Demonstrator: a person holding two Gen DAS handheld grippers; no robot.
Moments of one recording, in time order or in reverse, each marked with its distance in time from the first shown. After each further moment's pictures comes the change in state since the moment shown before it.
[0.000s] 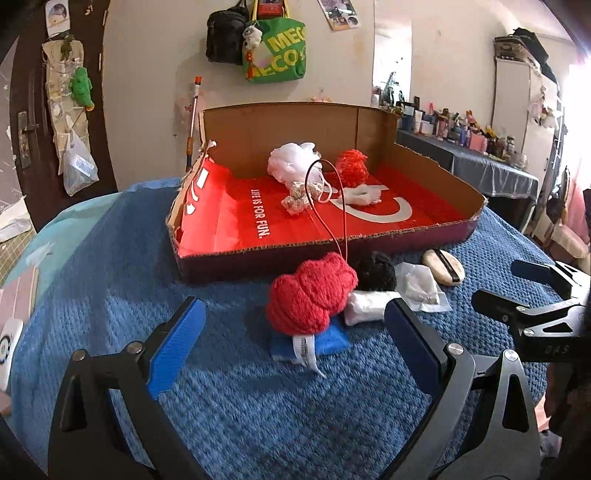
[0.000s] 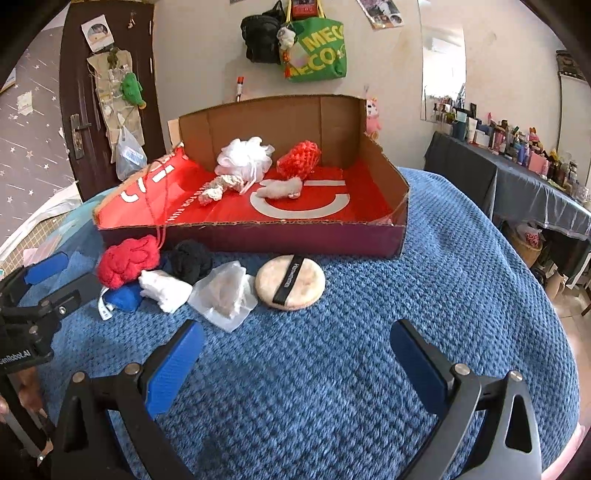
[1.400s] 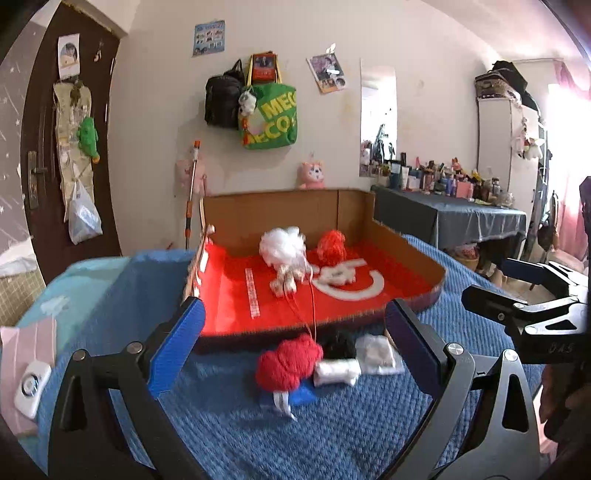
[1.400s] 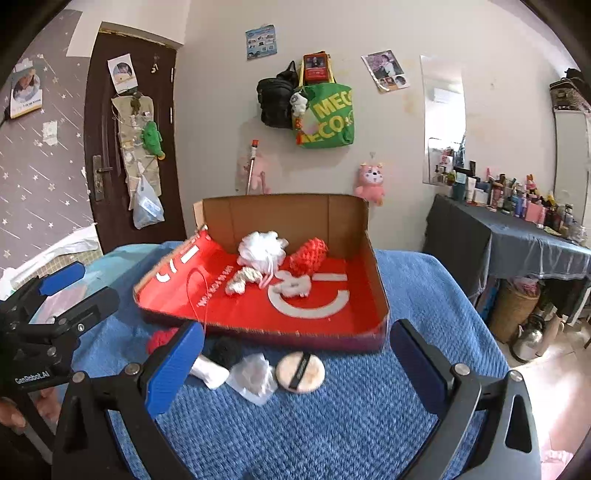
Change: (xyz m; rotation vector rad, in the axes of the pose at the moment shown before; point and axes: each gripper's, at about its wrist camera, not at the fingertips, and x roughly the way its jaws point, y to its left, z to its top) left arm -0.064 -0.017 0.034 0.018 -0.242 -0.014; right arm -0.079 0.010 0.048 -0.036 -0.236 0.023
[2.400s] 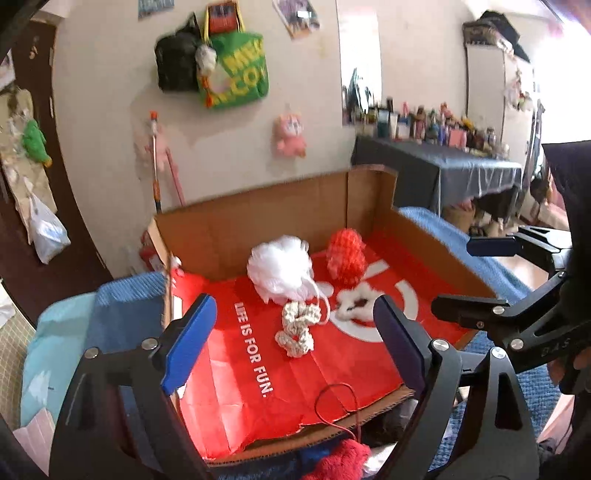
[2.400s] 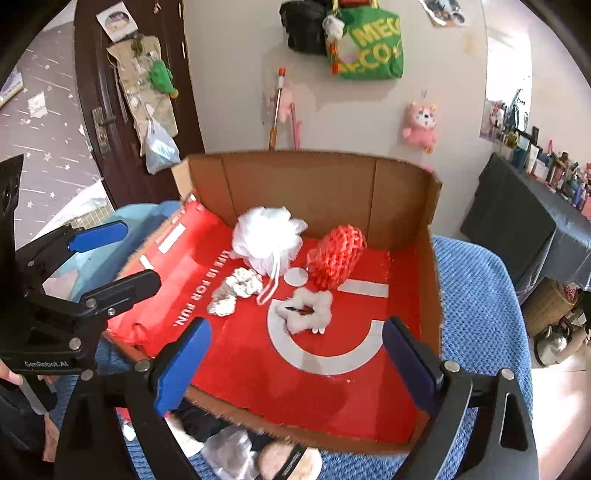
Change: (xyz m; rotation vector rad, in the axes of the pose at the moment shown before) left arm 0.141 0.015 0.093 0.121 0.233 -0.083; right arm 0.153 -0.016 0.091 -0.056 0.302 0.159
